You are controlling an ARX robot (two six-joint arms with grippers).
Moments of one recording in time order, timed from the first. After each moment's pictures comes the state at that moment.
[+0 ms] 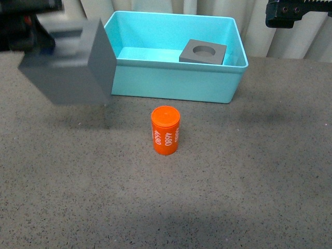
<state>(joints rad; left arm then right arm) -0.13 1.61 0.88 0.10 0.02 -0.16 0.27 1.63 0.83 0.37 0.12 0.12</state>
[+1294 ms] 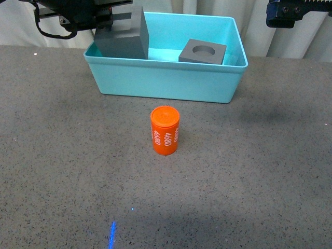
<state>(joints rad) -0.17 2.22 1.54 0.13 -0.04 -0.20 0.27 1.63 0.83 0.37 0.12 0.12</state>
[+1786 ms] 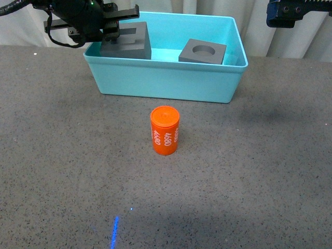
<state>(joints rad) -0.19 2.28 1.62 0.01 -0.06 -0.21 0.27 1.63 0.83 0.37 0.12 0.12</state>
